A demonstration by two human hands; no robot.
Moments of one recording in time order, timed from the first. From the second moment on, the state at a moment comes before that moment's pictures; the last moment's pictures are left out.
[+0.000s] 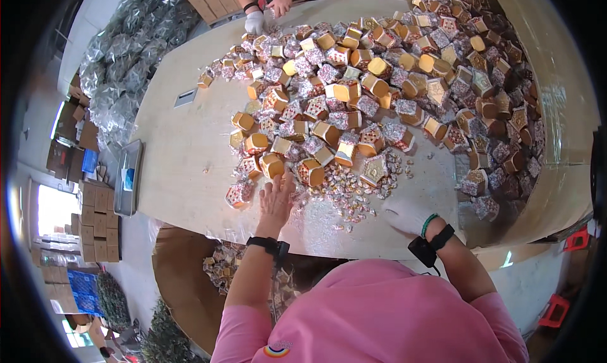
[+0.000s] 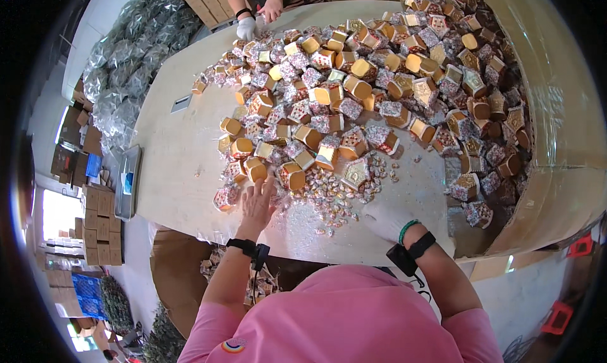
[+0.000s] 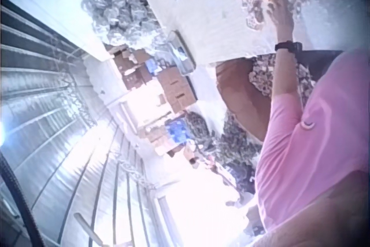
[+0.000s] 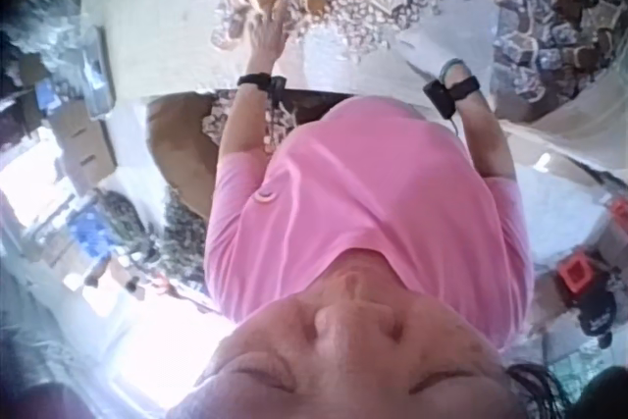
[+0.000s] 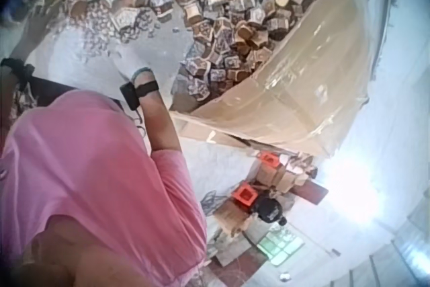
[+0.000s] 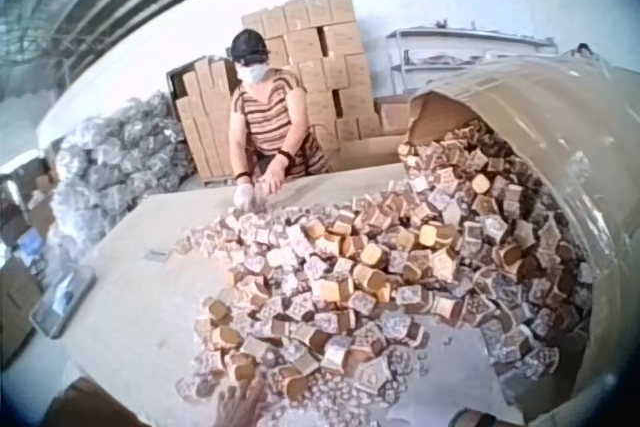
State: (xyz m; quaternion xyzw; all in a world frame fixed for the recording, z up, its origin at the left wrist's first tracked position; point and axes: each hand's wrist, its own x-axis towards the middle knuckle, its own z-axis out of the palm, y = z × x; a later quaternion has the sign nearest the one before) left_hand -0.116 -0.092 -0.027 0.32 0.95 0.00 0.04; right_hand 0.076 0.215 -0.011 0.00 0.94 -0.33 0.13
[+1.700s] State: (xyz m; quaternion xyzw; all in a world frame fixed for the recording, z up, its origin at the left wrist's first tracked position) left_hand -0.028 -0.017 0.000 0.03 0.73 0.66 0.16; right_hand 0.051 0.148 0.042 0.23 0.58 -0.74 0.25
